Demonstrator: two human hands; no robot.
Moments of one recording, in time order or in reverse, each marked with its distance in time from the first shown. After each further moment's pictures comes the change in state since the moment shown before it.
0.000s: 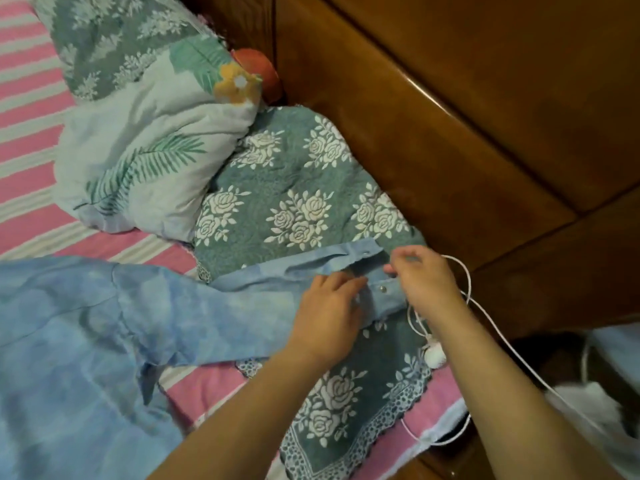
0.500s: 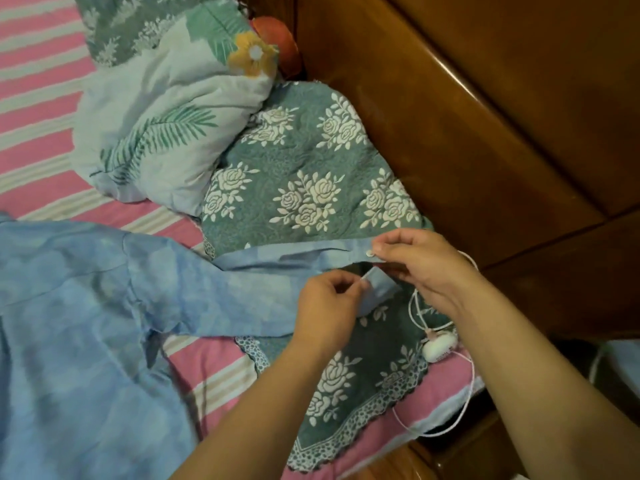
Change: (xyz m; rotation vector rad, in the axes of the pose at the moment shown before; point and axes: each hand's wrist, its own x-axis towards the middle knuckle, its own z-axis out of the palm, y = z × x) left_hand -0.006 0.042 -0.008 -0.712 0.149 -0.611; right_hand 0.011 -0.019 -0.010 0.228 -0.396 0.060
